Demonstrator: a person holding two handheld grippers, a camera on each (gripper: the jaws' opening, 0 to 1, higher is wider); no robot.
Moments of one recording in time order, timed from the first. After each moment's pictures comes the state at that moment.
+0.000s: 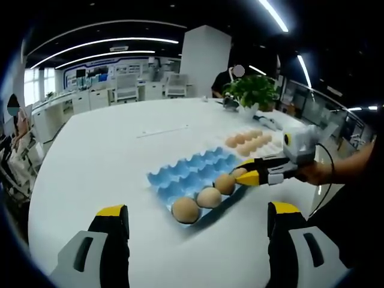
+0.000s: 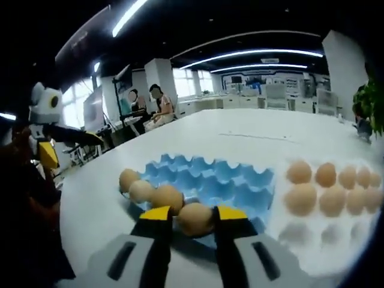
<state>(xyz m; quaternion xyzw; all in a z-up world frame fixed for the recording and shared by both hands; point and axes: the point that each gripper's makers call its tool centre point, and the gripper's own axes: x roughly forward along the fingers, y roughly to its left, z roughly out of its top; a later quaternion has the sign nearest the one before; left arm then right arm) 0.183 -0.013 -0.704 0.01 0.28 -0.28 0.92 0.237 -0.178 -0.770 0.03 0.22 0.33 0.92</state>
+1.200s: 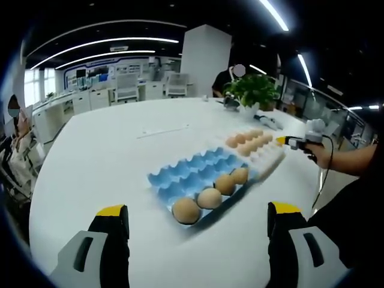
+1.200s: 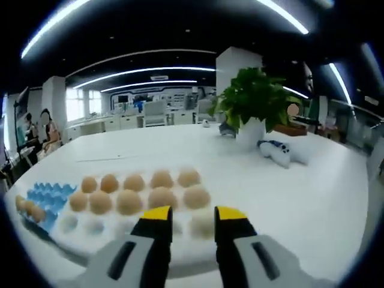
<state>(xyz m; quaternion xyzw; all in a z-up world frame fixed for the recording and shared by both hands) 0.185 -0.014 -0.704 0.01 0.28 -0.28 0.92 0.260 -0.501 -0.755 0.01 0.18 -0.10 0.98</state>
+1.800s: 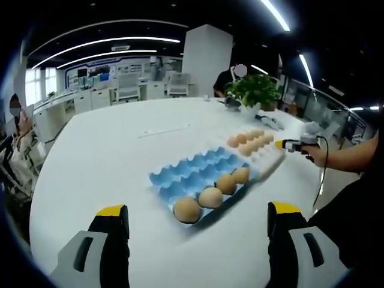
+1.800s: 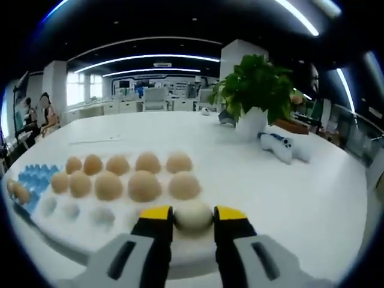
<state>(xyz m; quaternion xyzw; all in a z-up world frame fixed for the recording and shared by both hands) 0.184 -0.013 -0.705 0.01 0.29 -0.28 0.92 0.268 -0.505 -0.778 -0.01 0.21 -0.08 0.97</state>
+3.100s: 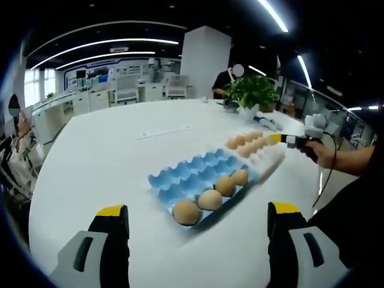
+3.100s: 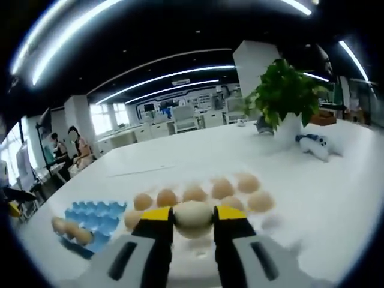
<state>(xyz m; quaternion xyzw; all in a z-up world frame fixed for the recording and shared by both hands) 0.186 -0.014 -0.702 0.01 0.28 -0.28 0.92 0.271 -0.391 -0.726 0.09 0.16 0.03 0.98</state>
